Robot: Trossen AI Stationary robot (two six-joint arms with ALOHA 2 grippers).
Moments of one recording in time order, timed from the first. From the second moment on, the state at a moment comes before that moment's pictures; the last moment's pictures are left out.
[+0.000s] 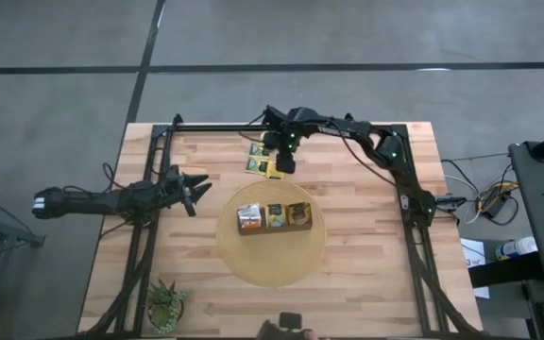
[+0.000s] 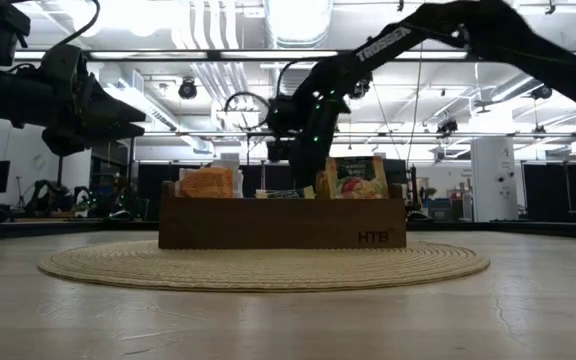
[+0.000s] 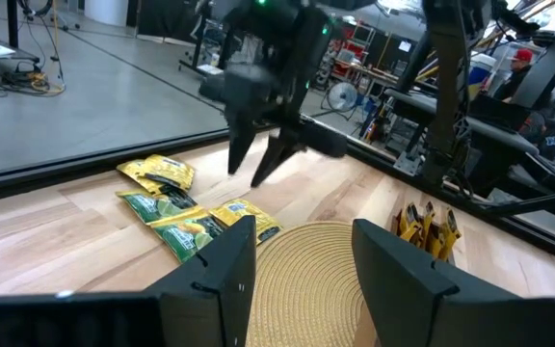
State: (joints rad) left arm 0.00 0.22 0.01 0.07 -0.46 -0.37; right arm -0.49 2.32 1.98 -0.97 -0.15 -0.38
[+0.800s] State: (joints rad) left arm 0.00 0.22 0.01 0.07 -0.46 -0.37; right arm -0.49 2.50 2.36 -1.20 -0.10 -0.46
